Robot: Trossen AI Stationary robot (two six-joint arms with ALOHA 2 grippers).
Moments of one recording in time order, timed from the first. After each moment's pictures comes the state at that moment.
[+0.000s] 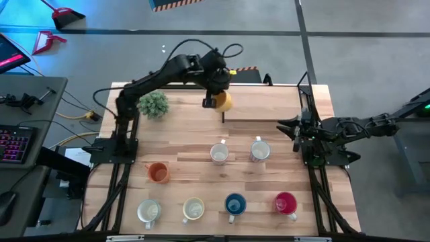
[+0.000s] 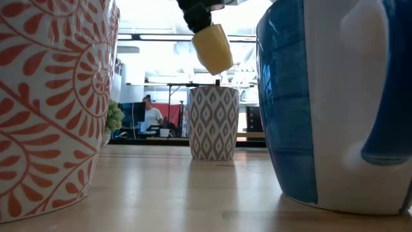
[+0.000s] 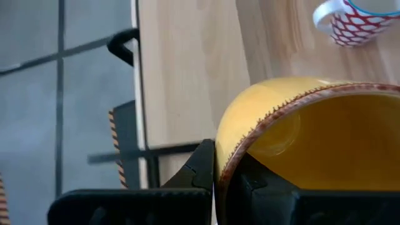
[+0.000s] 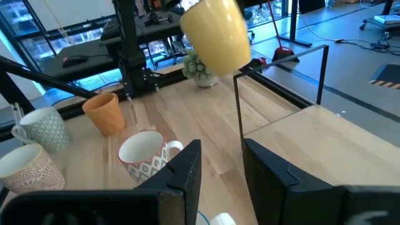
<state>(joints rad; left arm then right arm) 0.38 2.02 2.29 -1.20 0.00 0.60 0.25 0.36 0.54 -0.46 0.54 0.34</state>
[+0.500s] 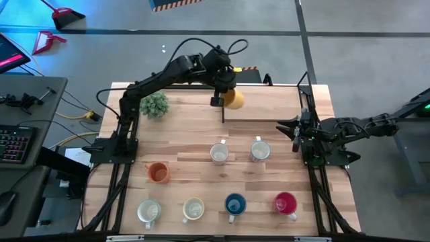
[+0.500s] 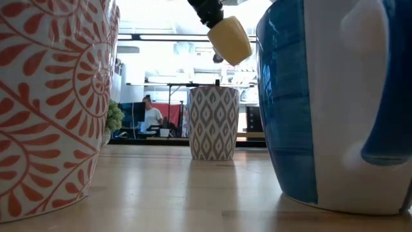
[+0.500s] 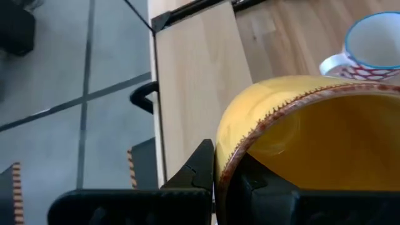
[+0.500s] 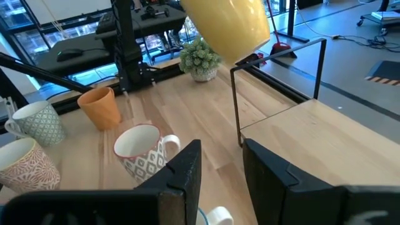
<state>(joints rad) 0.36 2.06 2.35 -1.07 0.03 0.64 0.25 0.36 0.54 -0.48 0.55 0.34</state>
